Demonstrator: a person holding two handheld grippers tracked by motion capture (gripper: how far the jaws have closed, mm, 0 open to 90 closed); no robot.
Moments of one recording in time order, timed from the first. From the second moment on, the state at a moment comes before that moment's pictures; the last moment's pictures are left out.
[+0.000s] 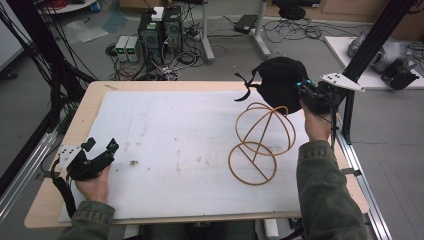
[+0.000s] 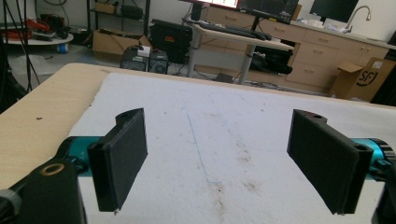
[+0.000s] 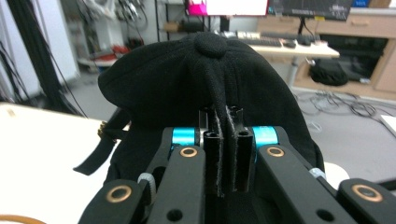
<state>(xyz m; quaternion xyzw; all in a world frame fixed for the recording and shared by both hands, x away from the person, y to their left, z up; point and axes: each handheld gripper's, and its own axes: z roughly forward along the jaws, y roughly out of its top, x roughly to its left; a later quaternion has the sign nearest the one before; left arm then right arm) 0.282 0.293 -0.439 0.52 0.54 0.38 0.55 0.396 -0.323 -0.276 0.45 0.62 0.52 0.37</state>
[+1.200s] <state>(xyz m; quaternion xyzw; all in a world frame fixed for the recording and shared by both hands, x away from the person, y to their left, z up) 0.282 0.292 -0.441 0.51 0.54 0.36 0.56 0.328 -0.322 -0.247 0.34 0.51 0.71 0.35</state>
